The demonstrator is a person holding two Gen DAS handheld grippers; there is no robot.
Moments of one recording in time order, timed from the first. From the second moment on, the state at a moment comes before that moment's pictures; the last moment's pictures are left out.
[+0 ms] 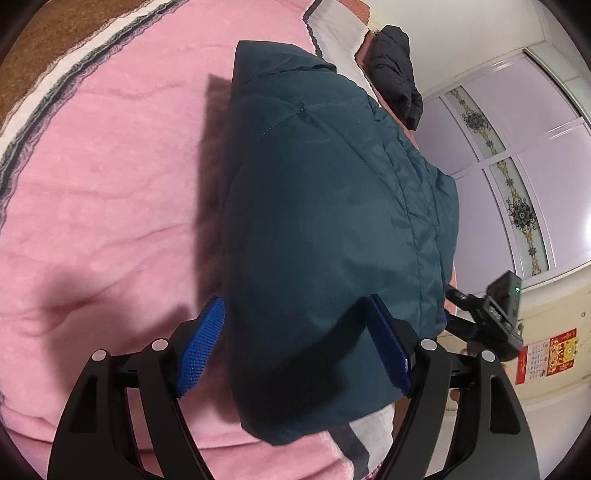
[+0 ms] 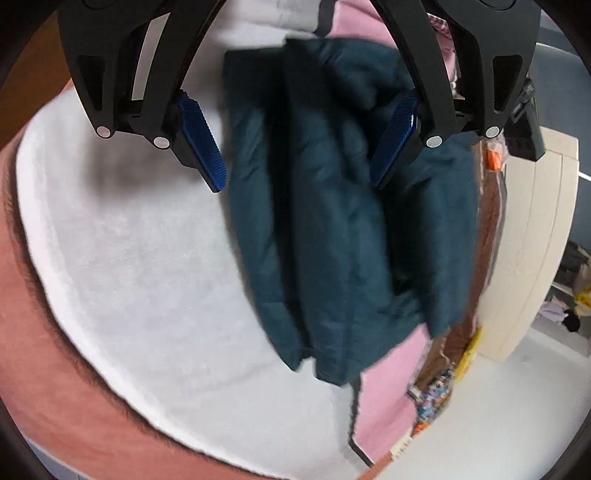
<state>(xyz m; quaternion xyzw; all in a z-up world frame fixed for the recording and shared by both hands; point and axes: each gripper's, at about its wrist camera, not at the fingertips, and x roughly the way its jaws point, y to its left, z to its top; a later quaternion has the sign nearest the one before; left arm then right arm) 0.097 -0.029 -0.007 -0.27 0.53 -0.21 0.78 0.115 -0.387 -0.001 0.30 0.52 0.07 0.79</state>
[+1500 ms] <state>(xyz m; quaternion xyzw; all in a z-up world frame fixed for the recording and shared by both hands) 0.127 -0.061 0.003 -0.20 0.51 -0.25 0.80 0.132 -0.393 -0.055 0.39 0.52 0.17 0.74</state>
